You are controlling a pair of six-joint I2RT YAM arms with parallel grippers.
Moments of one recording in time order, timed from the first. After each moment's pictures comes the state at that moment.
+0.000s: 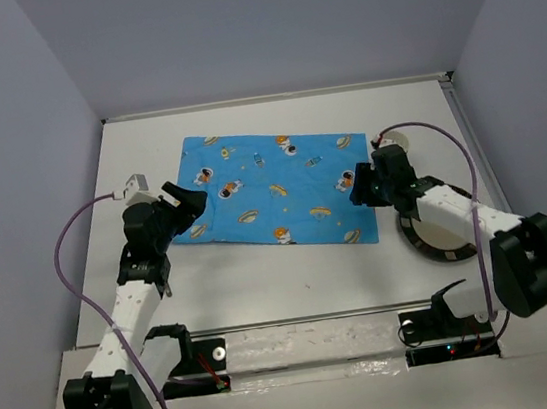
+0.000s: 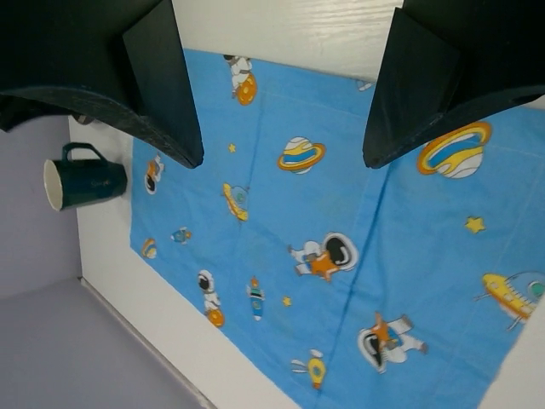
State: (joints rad) left arm -0.05 0.88 0.46 0.10 0.17 -0.75; right arm 0.34 1.29 0.75 -0.21 0.02 0.47
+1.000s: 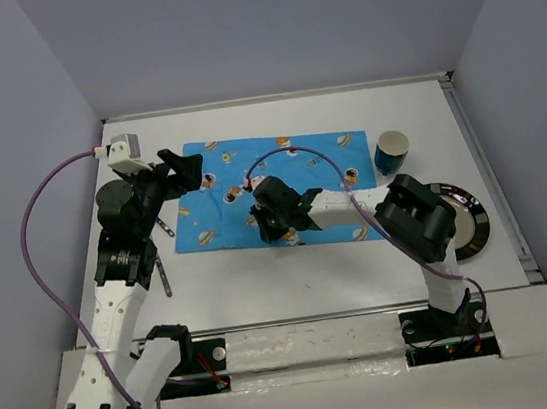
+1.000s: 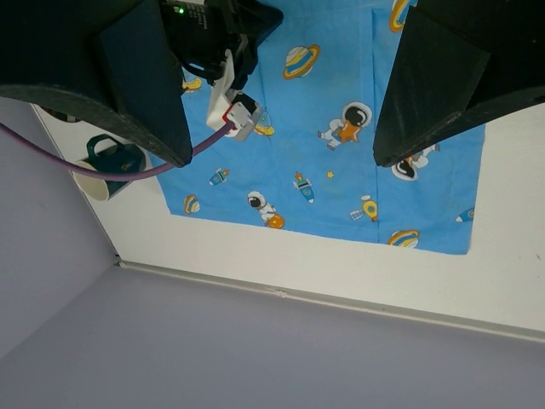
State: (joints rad) left arm -0.14 0.83 0.83 -0.03 0.17 -0.44; right arm 0.90 2.01 1.30 -0.15 -0.03 0.36
